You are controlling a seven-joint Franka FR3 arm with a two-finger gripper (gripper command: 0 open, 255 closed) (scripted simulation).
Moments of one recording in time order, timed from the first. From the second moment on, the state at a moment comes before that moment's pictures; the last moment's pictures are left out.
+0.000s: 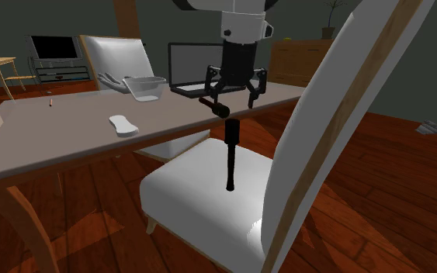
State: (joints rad) arm 0.03 -0.49 -0.11 -2.22 0.03 1.92 -0.17
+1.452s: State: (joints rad) arm 0.04 -0.09 -0.14 -2.11 0.11 2.17 -0.23
